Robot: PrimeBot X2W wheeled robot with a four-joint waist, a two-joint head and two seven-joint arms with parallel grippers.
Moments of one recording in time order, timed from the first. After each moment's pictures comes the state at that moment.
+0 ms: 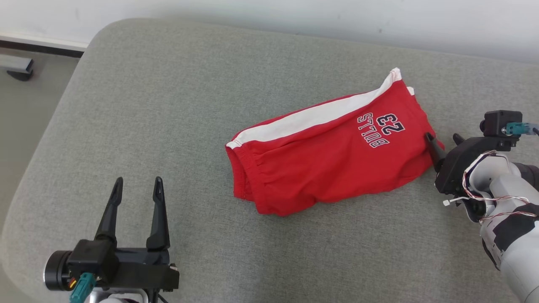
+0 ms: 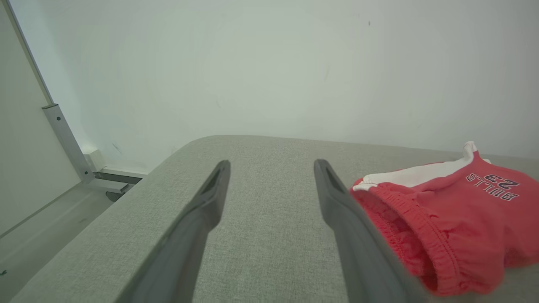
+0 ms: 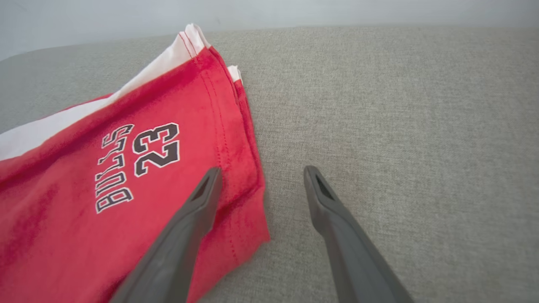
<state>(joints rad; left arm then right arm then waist) -0.17 0.08 -0.05 0.10 -0.17 -0.05 -0.26 -0.87 -0.36 0.49 1.08 0.75 0.13 0.04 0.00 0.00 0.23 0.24</state>
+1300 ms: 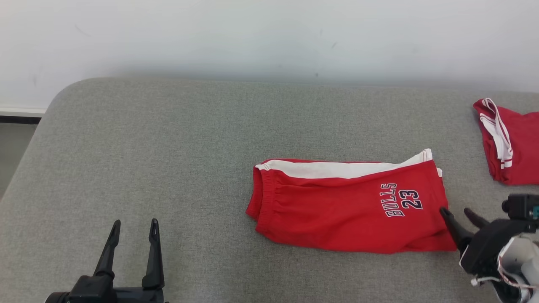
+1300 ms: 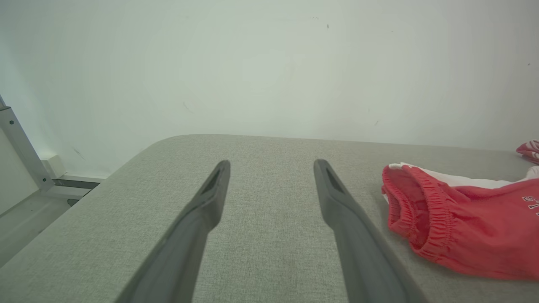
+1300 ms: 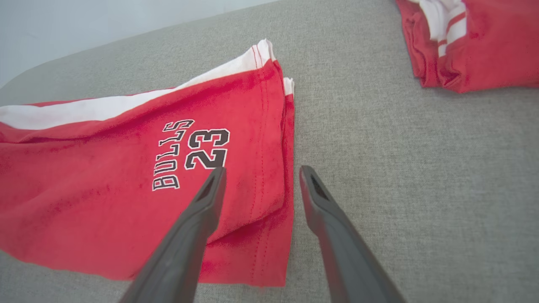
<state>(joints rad) -0.03 0.05 0.02 0.11 -0.12 -0.10 -0.26 -0.38 -0.54 0.43 0.61 0.89 0.13 0.09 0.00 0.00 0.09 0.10</state>
